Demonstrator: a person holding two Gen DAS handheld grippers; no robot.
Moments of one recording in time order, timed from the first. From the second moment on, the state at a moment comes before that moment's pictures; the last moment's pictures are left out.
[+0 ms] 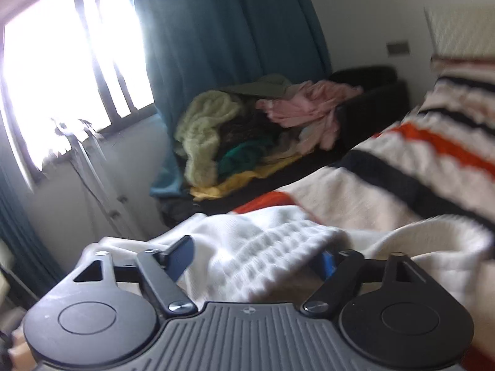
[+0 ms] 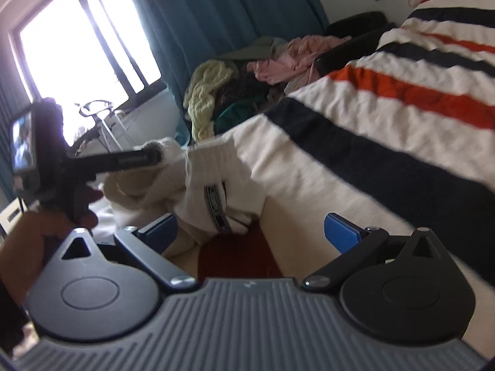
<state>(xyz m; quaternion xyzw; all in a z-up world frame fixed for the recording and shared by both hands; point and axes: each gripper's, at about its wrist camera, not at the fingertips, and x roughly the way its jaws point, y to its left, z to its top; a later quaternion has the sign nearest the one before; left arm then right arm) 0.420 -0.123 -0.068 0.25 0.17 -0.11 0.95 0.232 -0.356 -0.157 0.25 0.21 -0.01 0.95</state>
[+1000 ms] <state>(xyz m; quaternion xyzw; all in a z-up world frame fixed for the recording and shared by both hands) 0.070 -0.006 0.082 0.06 0.13 -0.02 0.99 0.113 -0.354 -0.105 0.19 0.19 0.06 0.96</state>
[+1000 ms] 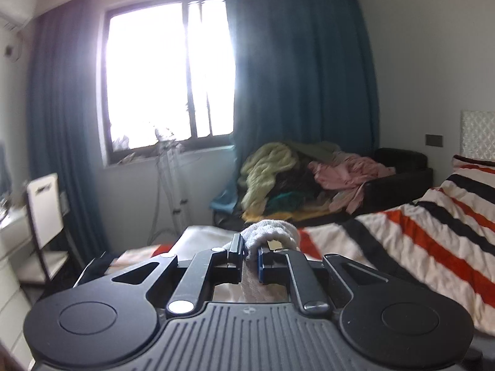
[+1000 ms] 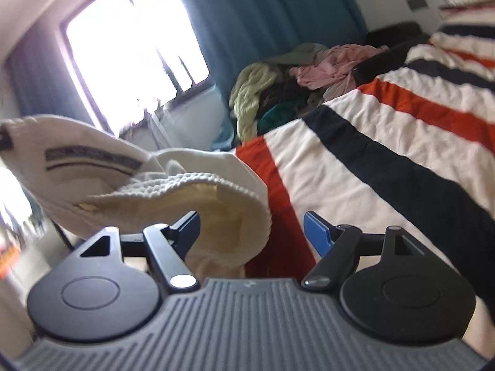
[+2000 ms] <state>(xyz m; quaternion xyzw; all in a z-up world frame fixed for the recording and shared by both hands) 0.092 0.196 -0.047 -0.06 0.26 0.05 0.96 0.147 -0.245 -0.159 0.04 0.23 0.09 0.97</state>
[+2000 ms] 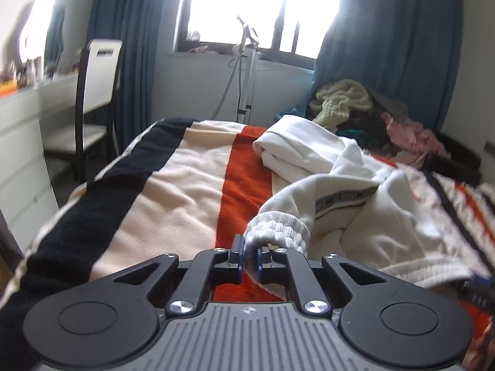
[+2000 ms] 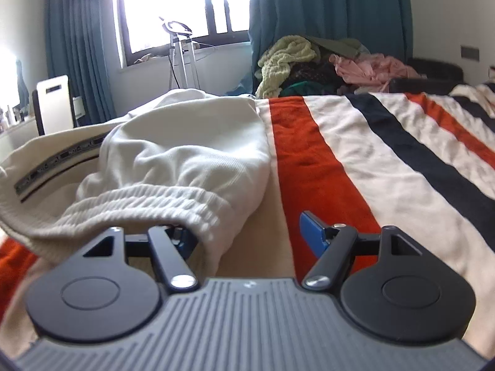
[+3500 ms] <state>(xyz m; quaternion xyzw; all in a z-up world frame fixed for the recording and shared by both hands) 0.063 0.194 -0.069 -0.31 0.42 -0.08 0.85 0.086 -0.259 -0.142 0.01 0.29 0.11 0.95</state>
